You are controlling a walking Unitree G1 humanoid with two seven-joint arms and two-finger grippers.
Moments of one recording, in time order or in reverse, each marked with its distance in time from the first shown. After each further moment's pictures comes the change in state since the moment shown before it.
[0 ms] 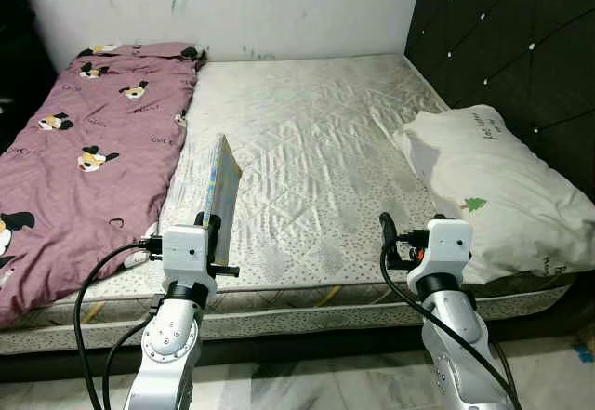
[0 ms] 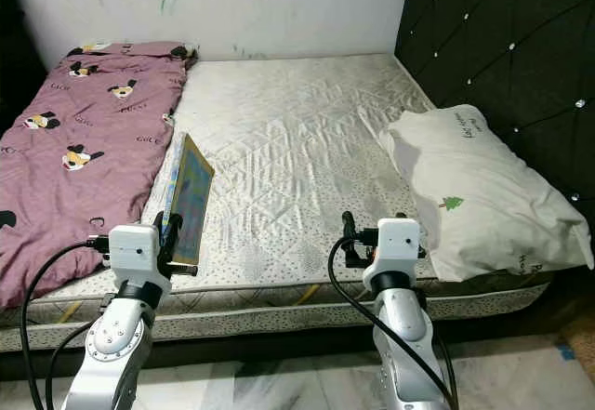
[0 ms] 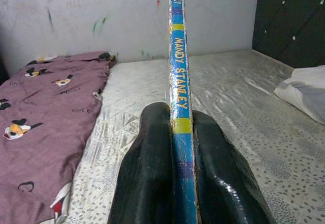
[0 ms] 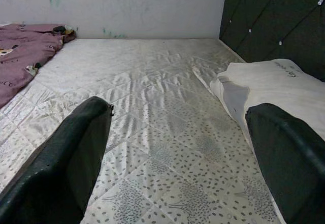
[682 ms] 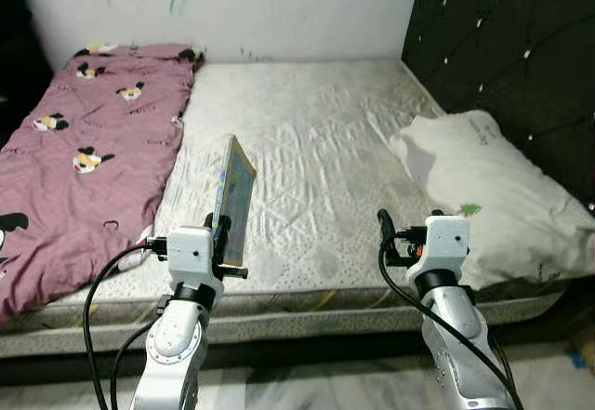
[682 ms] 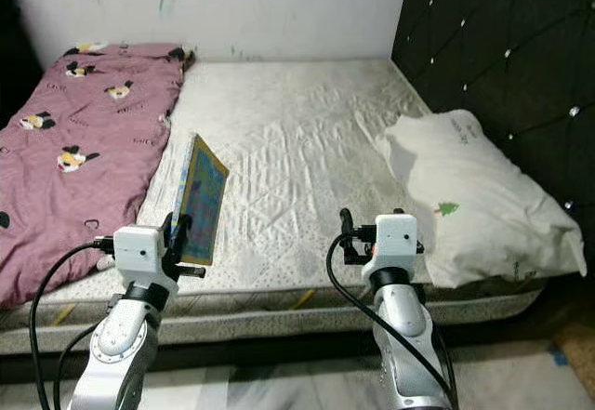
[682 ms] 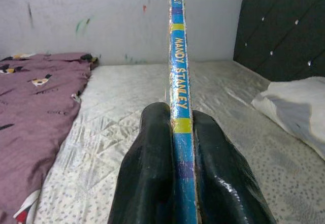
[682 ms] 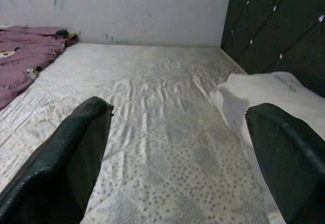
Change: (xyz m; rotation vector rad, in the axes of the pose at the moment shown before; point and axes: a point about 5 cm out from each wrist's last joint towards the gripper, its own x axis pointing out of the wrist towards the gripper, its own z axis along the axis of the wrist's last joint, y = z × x) left arm -0.001 -0.008 0.000 -0.069 -0.009 -0.052; right arm 0.004 0.001 0.002 -0.012 -0.007 0.022
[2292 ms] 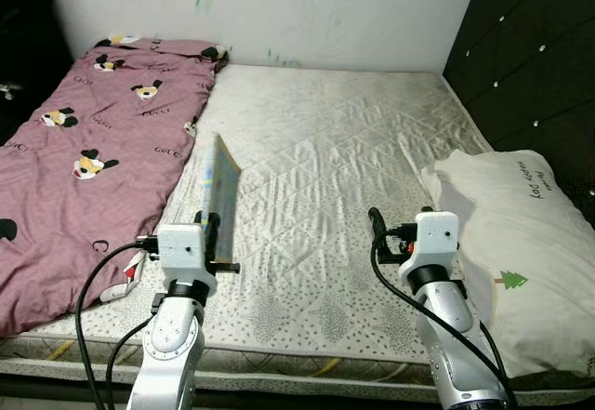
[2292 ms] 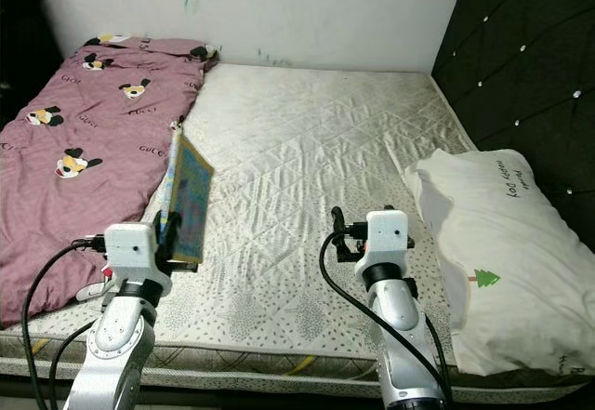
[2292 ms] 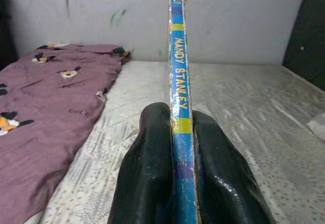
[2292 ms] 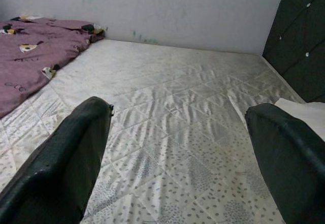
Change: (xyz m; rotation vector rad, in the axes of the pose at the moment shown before) left arm 0.004 0.004 0.001 0.001 0.005 0.059; right arm 0.007 0.007 0.000 -0.007 0.002 0.043
